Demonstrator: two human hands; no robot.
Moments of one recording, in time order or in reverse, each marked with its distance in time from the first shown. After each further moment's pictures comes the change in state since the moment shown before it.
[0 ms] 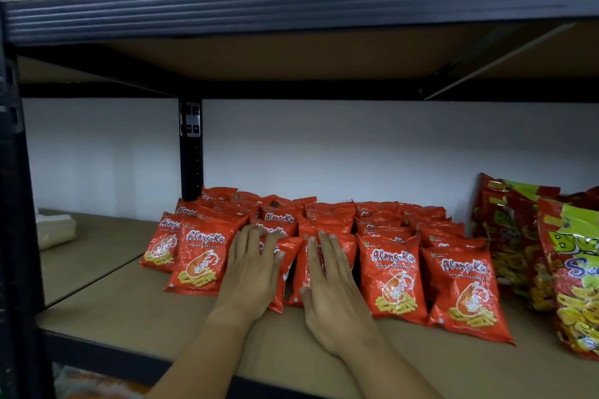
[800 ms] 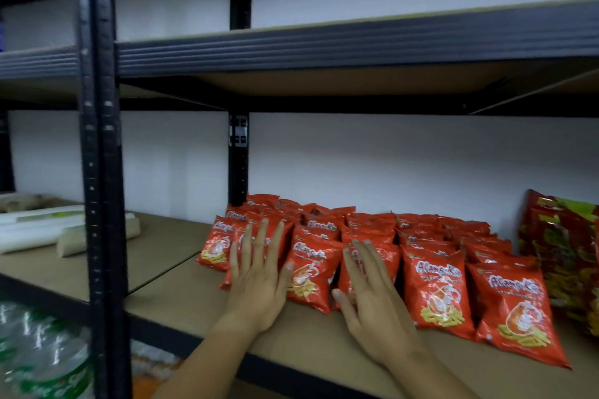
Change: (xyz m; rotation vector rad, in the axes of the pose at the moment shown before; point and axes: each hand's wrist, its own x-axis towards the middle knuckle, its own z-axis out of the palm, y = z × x) left_hand -0.038 -0.039 -0.052 0.029 -0.017 -0.159; right_hand -0.002 -0.013 -0.004 -0.079 0.140 -0.076
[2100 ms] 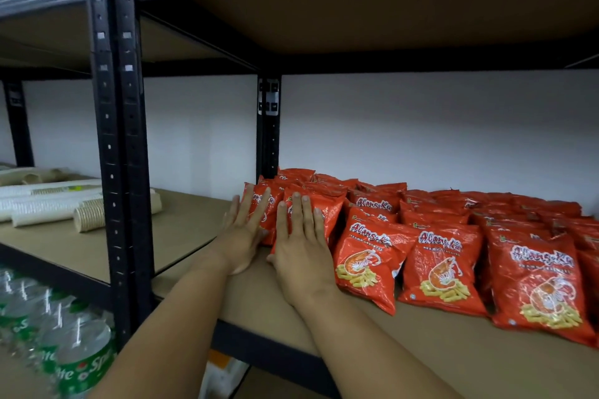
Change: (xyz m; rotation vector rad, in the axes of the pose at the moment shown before) left_hand 0.063 -0.167 0.029 -0.088 -0.267 0.007; right_hand 0.111 -0.148 0.126 -0.031 -0.084 -0.070
